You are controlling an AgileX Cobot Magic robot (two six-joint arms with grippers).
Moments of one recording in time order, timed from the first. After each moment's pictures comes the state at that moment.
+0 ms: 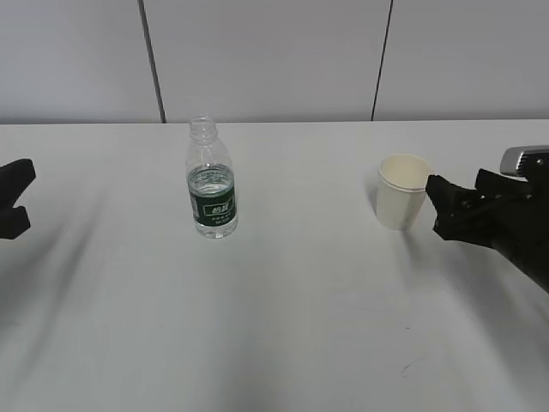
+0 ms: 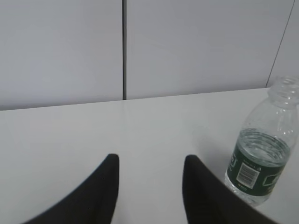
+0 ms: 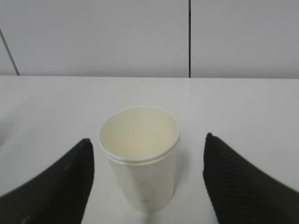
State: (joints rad) left arm 0.00 1.38 -0.26 0.39 -0.91 -0.23; right arm 0.09 1.81 -0.40 -0.06 -1.13 0.07
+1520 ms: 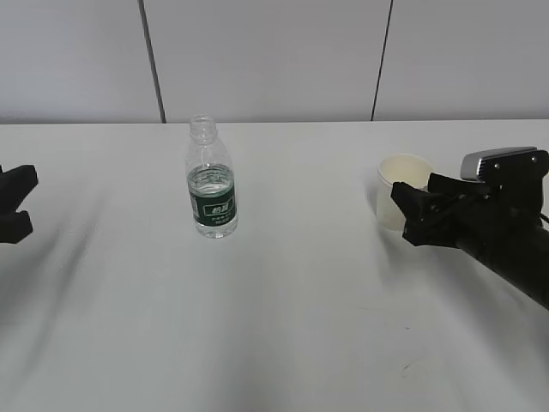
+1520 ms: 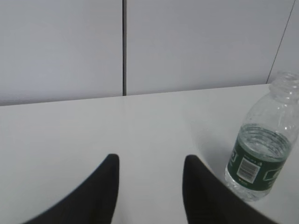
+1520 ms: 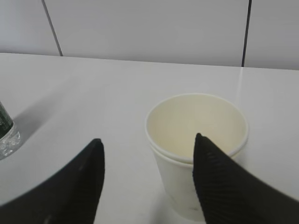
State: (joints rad) left arm 0.00 1.40 -0.26 0.39 -0.91 -0.23; right arm 0.09 1.93 -0.51 -0.24 -1.14 0.12
